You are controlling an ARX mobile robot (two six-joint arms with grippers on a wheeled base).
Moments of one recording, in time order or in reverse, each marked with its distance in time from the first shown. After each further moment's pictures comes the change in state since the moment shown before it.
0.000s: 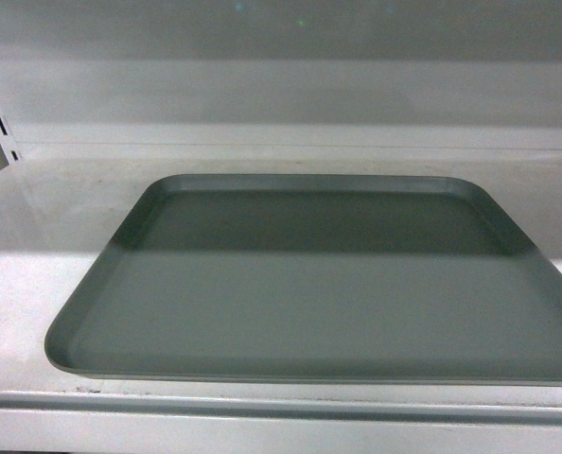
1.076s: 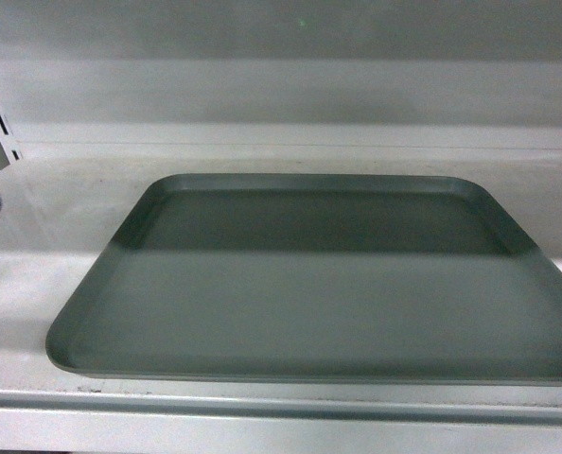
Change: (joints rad) left arm -0.061 1.125 0.307 0.547 0.012 -0.018; right arm 0.106 1.107 0.175 0.799 -0.052 0.033
